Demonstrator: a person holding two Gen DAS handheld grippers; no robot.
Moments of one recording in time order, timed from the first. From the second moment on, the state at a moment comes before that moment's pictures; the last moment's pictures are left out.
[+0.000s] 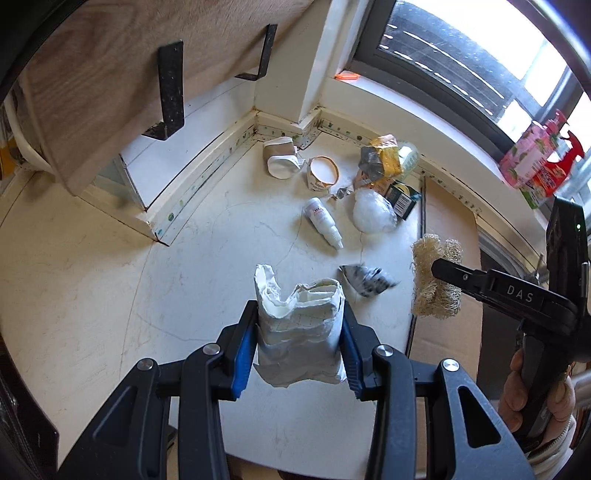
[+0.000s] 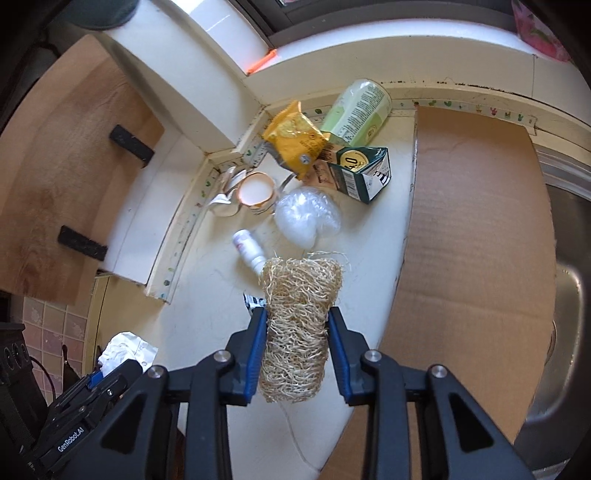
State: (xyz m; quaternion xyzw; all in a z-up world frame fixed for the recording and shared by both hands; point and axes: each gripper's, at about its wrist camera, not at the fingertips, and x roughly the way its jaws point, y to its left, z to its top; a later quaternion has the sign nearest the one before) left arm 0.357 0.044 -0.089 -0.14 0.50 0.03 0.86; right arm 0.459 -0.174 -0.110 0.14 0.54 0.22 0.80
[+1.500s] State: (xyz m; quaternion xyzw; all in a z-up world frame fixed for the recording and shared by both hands) left arm 0.110 0.072 -0.177 -0.02 0.56 -0.21 0.80; right arm 0.089 -0.094 -0.162 0.15 0.55 0.07 0.81
